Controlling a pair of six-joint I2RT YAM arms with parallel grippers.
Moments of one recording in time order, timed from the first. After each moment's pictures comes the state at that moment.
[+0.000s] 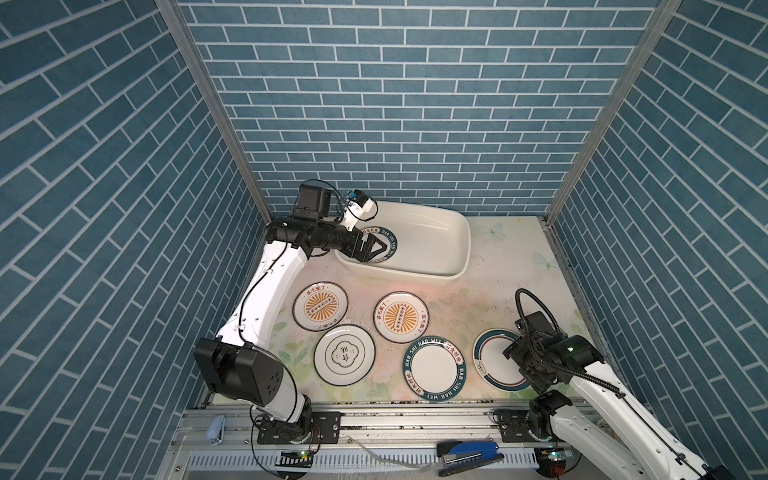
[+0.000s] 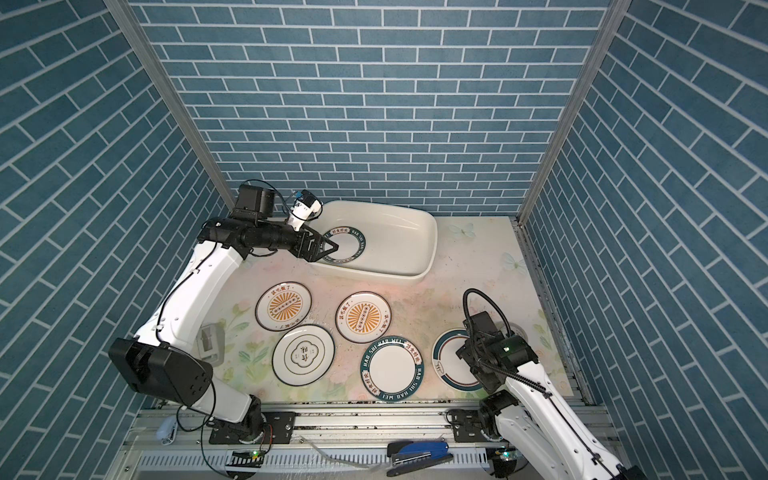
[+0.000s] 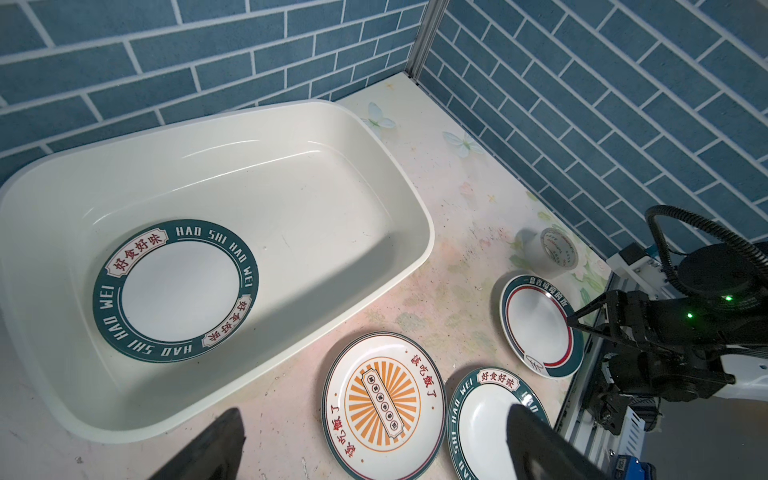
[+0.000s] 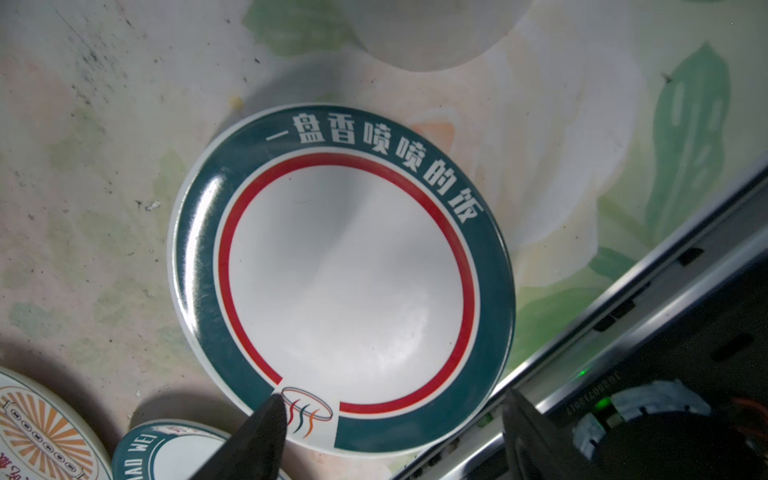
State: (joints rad) left arm -0.23 1.55 1.70 -0.94 0.63 0.20; right arm 0.44 0.75 0.58 -1.18 0.08 1.30
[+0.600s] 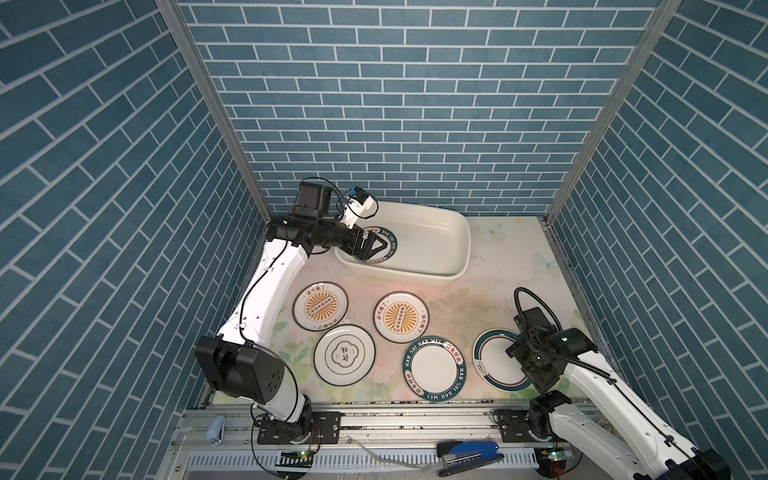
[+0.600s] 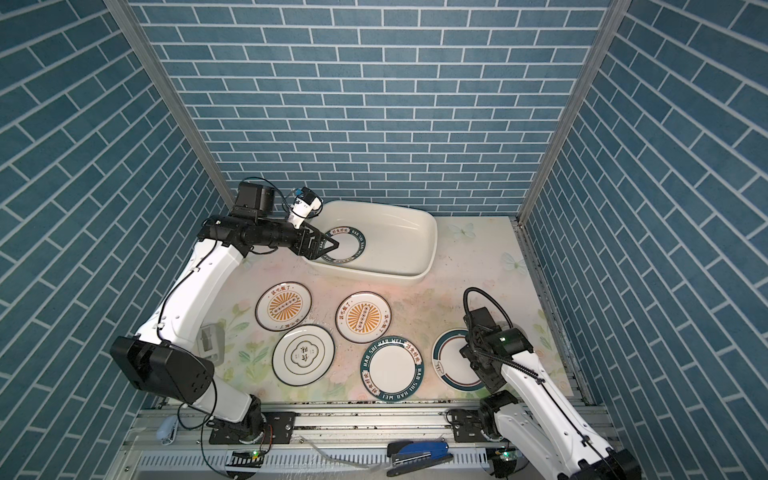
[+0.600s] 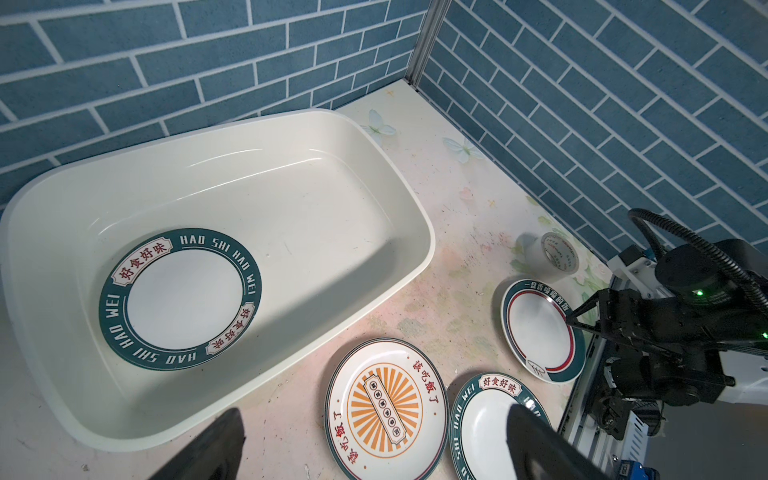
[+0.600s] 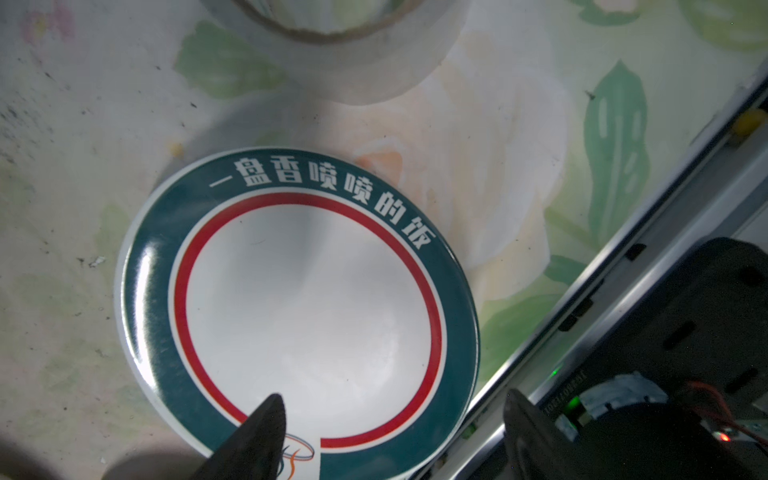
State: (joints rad) left arm -0.23 1.56 1.73 -0.94 0.63 0.20; right arm 0.37 0.84 0.59 -1.20 0.12 1.32
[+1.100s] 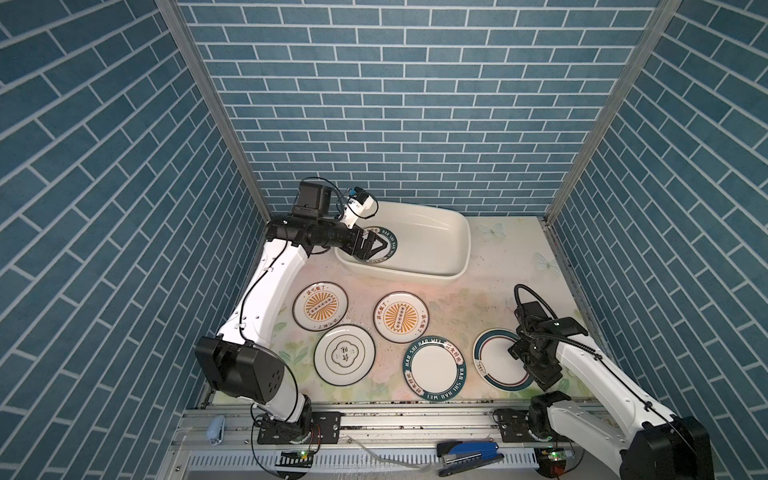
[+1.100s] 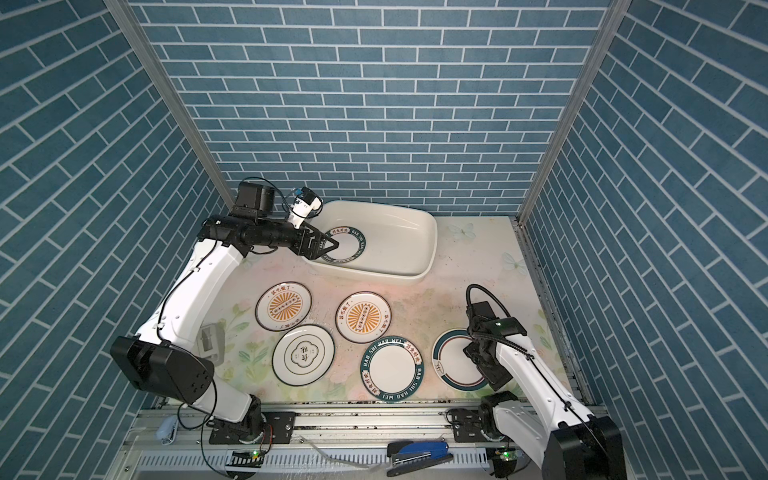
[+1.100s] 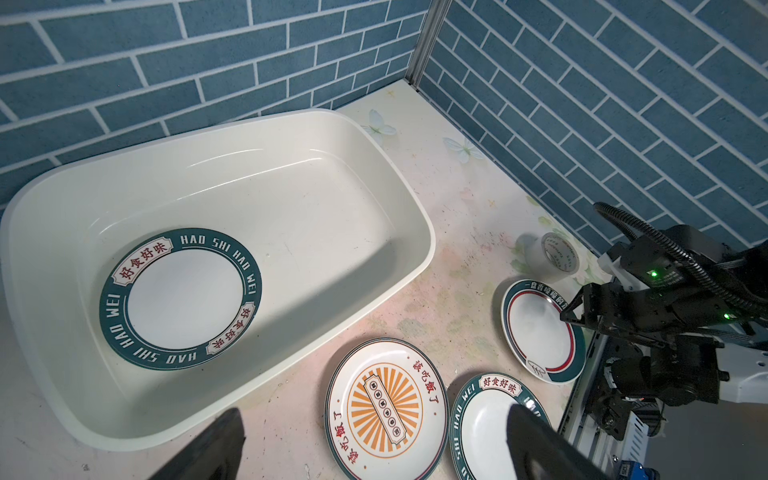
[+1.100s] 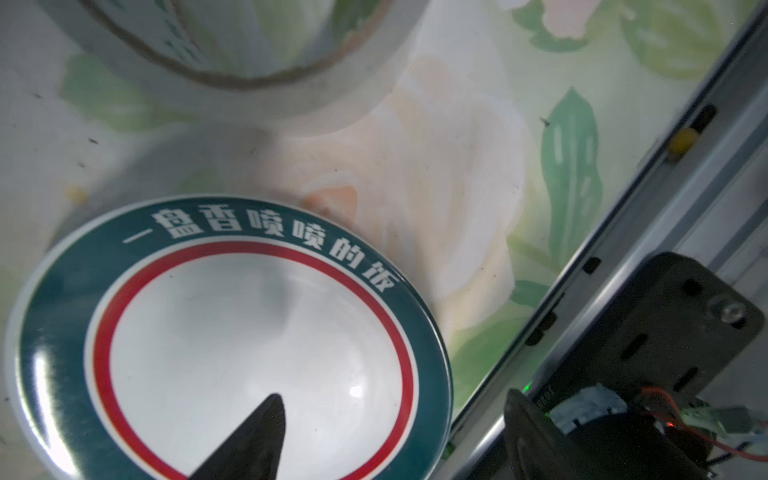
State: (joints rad) left arm -0.23 1.56 1.73 -0.94 0.63 0.19; right arm 0.27 0.99 0.59 -1.14 0.13 1.23
